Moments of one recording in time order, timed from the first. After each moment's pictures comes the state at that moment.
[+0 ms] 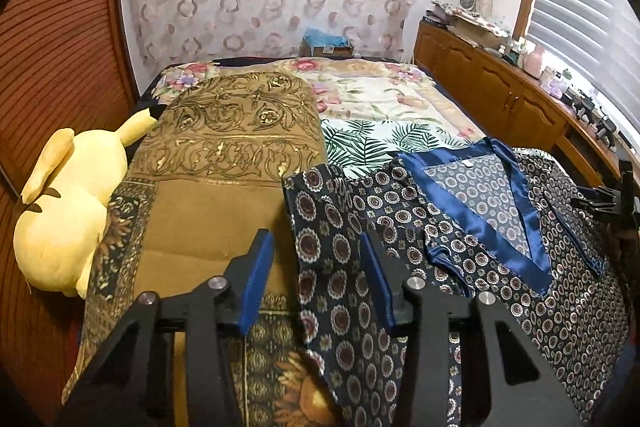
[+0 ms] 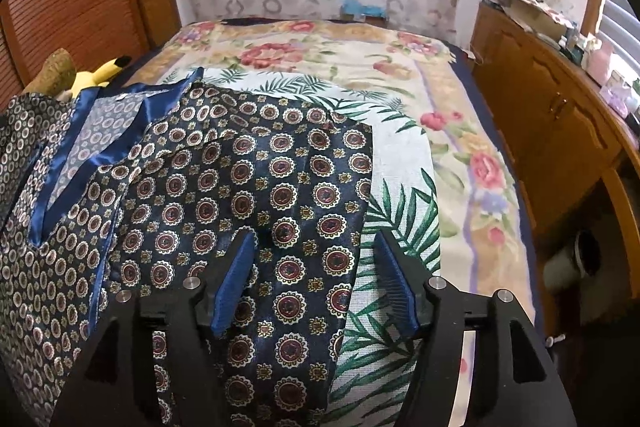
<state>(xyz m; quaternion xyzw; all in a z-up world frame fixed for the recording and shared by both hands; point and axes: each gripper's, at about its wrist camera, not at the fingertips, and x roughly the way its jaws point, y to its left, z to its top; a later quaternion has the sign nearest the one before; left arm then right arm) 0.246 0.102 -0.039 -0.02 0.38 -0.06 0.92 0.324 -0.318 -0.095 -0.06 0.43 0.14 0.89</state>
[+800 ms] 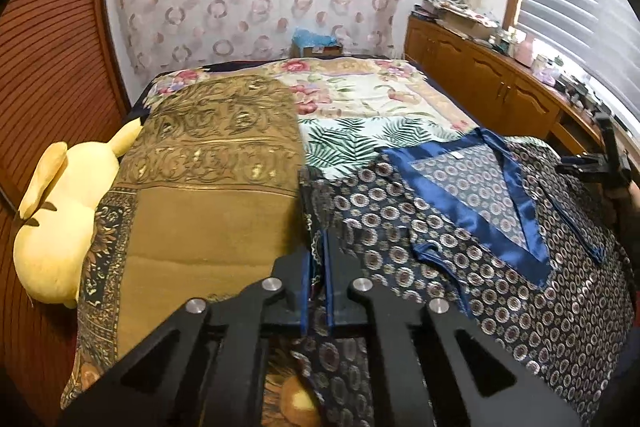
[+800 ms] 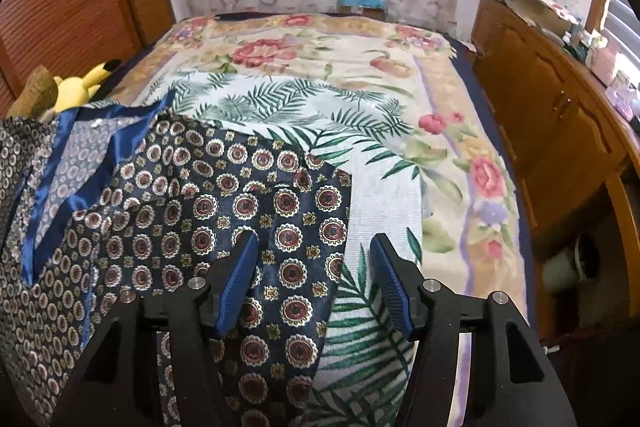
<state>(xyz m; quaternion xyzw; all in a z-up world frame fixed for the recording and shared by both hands) 0.240 0.088 -0.038 0.00 0.38 -0.08 0.92 0.375 -0.321 -0.091 -0.06 0.46 0.13 0.88</state>
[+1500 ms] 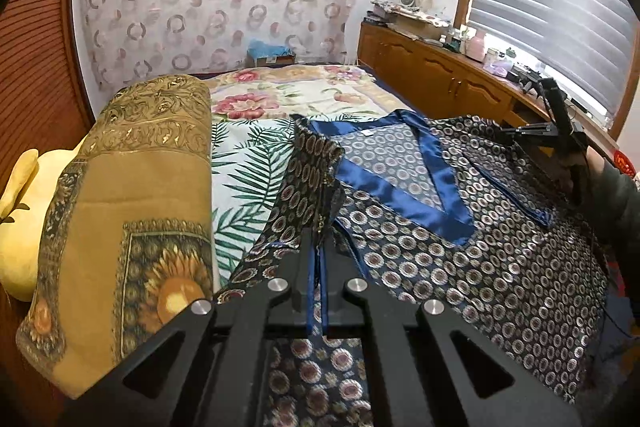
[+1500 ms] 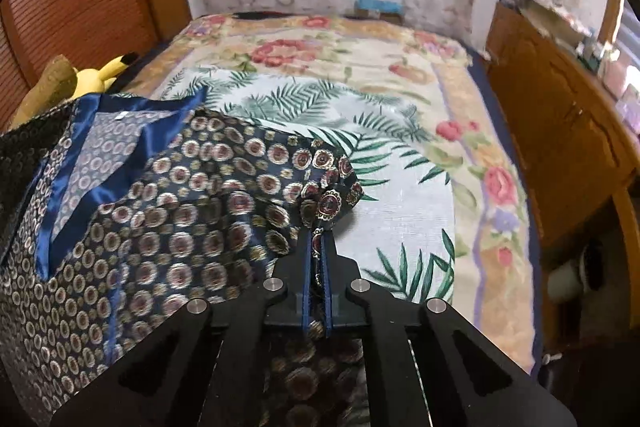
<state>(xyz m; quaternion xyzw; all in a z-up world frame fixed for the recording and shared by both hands) 0.167 0.044 -0.028 0.00 0.35 -0.15 0.92 0.346 -0.301 -0.069 -0.07 0.43 0.16 0.89</state>
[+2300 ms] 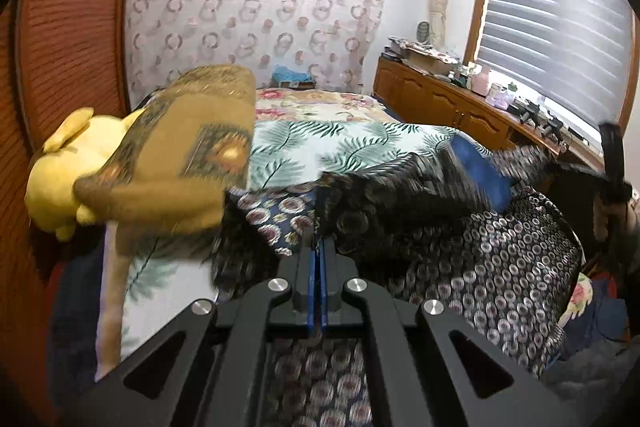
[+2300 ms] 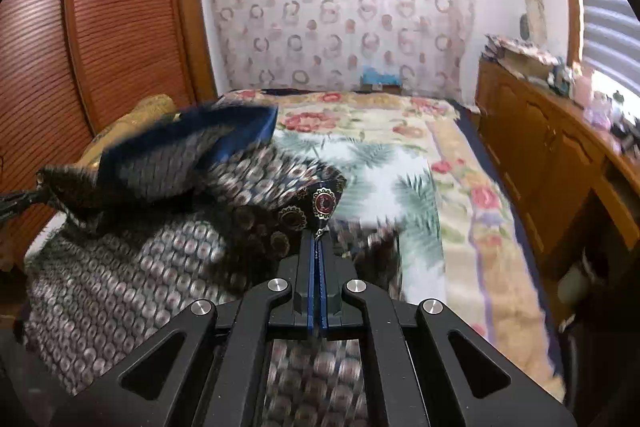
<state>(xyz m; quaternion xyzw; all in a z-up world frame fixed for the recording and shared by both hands) 0.000 0.075 -0.035 -0.05 0.30 -0.11 0.95 0.124 -0.321 -0.018 -0.01 0.32 0.17 0.93</state>
